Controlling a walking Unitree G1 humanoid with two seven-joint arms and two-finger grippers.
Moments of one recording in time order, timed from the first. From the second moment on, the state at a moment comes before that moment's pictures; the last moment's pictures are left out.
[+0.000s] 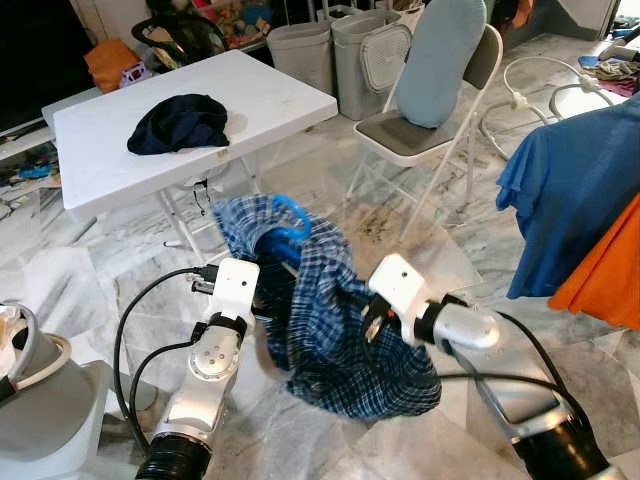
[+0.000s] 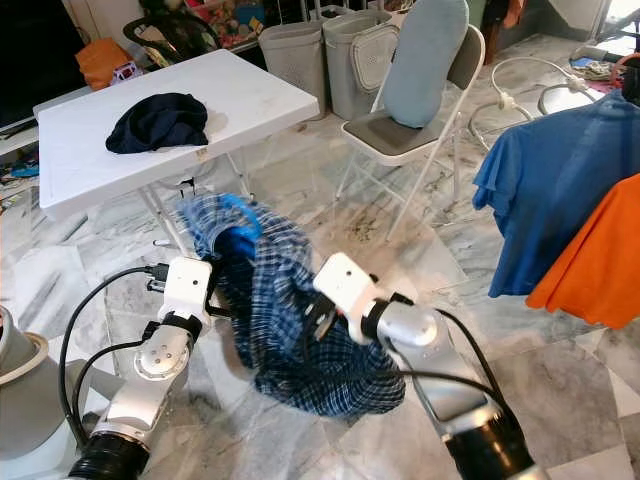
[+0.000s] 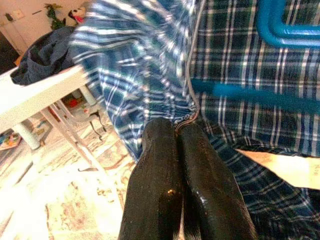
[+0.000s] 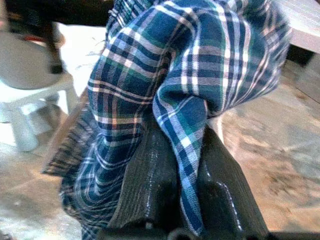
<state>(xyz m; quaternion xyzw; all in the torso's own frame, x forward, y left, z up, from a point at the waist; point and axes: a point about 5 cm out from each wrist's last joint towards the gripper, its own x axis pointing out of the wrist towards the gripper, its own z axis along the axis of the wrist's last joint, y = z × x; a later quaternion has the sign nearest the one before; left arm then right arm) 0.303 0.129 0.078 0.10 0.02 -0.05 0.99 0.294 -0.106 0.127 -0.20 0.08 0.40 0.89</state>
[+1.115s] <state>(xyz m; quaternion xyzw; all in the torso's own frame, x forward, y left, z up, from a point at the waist) 0.320 0.176 0.088 0.13 0.03 0.02 0.99 0.258 -0.241 0.163 -0.24 0.15 0.49 0.82</state>
